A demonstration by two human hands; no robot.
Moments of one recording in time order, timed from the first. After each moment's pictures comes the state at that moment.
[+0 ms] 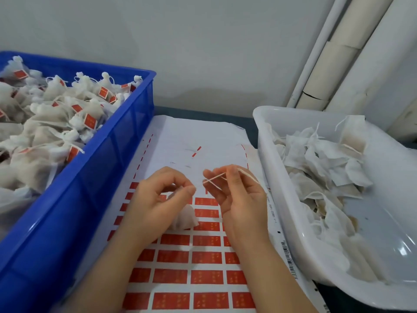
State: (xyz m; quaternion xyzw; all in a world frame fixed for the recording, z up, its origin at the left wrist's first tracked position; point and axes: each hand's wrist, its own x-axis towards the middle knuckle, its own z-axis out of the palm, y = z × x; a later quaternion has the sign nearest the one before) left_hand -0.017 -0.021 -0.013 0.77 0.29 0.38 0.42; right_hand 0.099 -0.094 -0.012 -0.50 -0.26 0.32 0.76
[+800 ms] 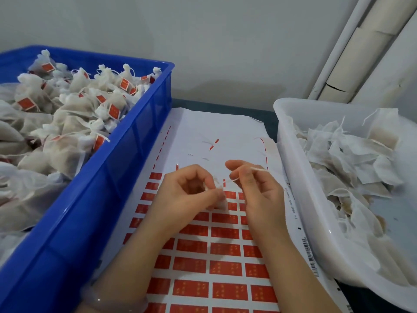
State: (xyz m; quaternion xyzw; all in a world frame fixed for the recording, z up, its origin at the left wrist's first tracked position) left_hand -0.016 -0.026 -0.015 0.70 0.30 0.35 0.55; right_hand 0.102 -0.098 -0.018 -0.60 -0.38 0.21 0.67
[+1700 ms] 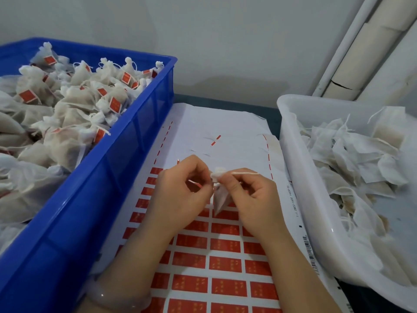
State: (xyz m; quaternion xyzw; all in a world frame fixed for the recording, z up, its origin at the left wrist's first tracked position) left_hand -0.015 -0.025 -0.023 0.78 0.30 0.42 0.35; right_hand 0.105 -0.099 -0.020 -0.63 -0.48 0.20 0.58
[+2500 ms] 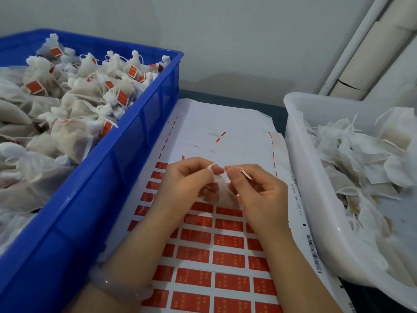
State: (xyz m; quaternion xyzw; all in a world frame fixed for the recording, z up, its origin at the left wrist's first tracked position) left_hand -0.016 -0.022 -0.021 0.62 0.31 0.37 0.61; right_hand 0.096 -0.101 -0.018 -0.60 -0.48 0.15 0.62
